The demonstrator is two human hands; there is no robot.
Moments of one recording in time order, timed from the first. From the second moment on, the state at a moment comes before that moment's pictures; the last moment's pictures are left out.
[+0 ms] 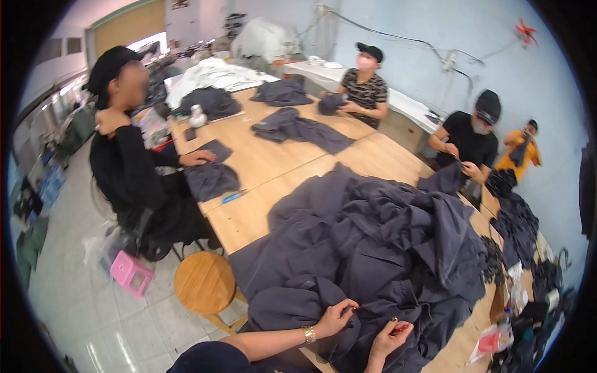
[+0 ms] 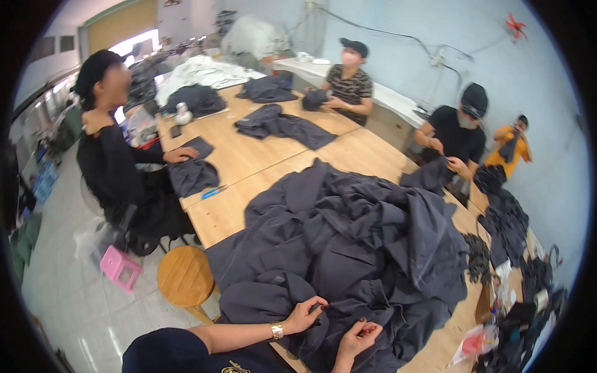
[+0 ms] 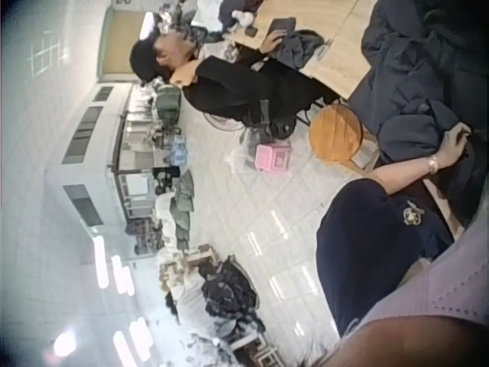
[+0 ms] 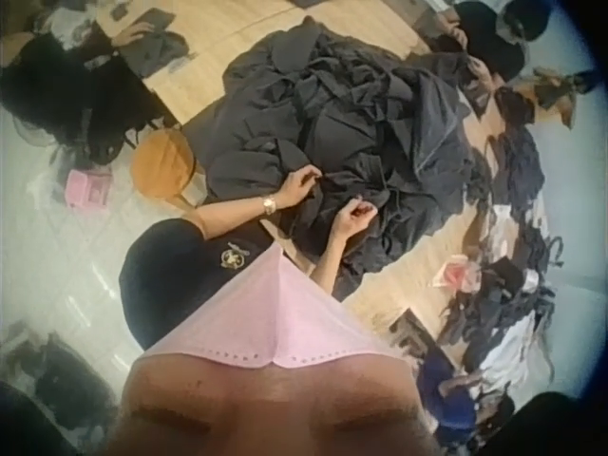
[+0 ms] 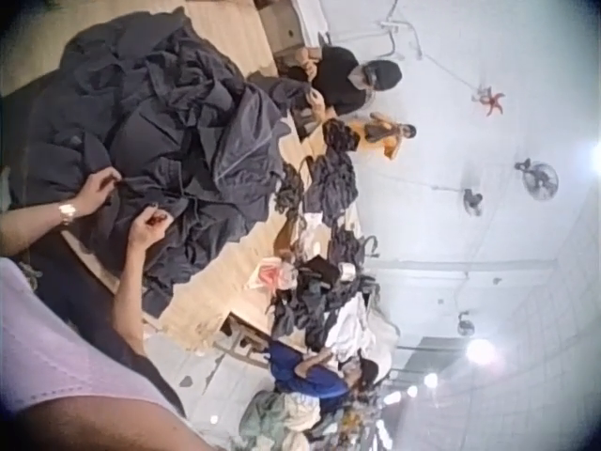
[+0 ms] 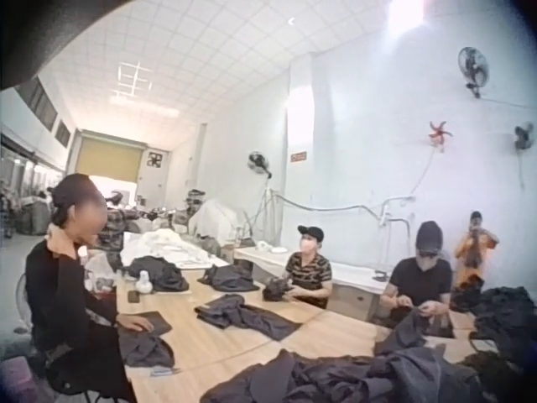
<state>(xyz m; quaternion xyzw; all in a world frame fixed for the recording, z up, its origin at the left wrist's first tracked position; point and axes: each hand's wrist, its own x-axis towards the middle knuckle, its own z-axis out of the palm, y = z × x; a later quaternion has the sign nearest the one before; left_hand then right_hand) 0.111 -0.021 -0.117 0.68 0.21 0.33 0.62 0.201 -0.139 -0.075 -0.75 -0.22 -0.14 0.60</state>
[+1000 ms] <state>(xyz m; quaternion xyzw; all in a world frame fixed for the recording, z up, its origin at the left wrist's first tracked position) 0.110 -0.019 -0.121 0.70 0.20 0.33 0.60 0.200 -0.137 -0.072 -0.76 -0.24 -0.15 0.59</state>
